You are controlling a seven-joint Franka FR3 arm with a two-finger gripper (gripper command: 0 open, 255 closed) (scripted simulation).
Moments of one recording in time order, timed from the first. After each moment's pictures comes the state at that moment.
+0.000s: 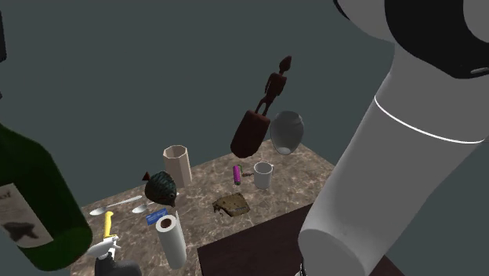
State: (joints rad) arm 0.44 -0.15 0.66 -1.51 0.05 1.44 1.29
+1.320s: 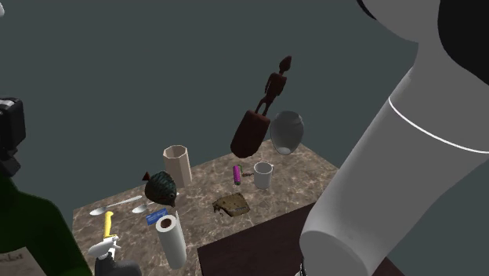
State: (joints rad) arm 0.47 -0.22 0.68 -1.81 0.10 1.69 1.31
